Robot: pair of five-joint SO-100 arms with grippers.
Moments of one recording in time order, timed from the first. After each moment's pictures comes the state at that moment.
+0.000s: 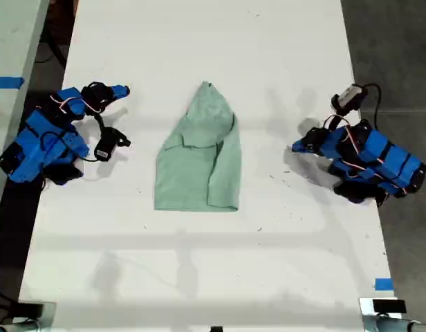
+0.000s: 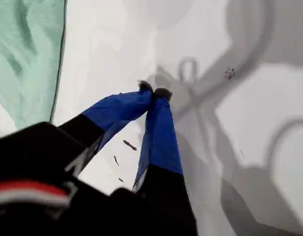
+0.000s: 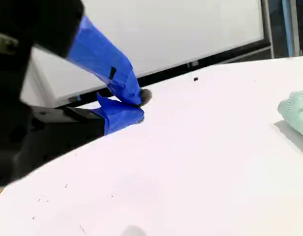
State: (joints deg) arm 0 -57.0 205.7 186.3 48.2 25.9; arm 1 35.9 200.3 174.2 80.4 -15.6
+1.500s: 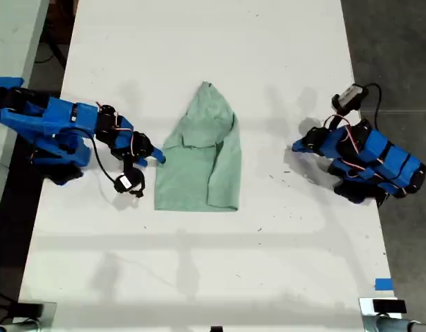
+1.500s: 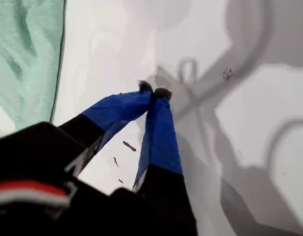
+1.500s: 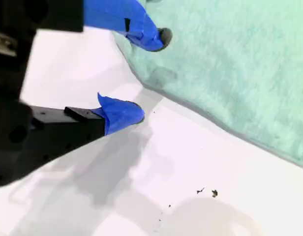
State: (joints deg) arm 0 -8.8 122.7 141.8 52.7 -10.3; arm 1 36.5 200.3 174.2 80.4 -15.6
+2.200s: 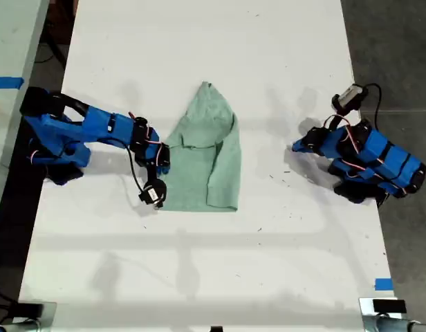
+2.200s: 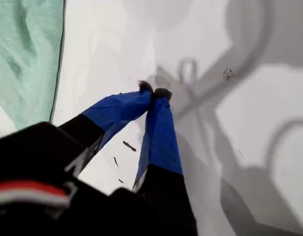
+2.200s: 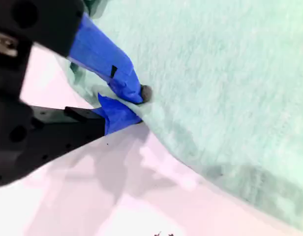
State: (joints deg) arm 0 -6.6 91.4 115.9 56.2 -6.9; arm 1 36.5 200.3 174.2 80.4 -15.7
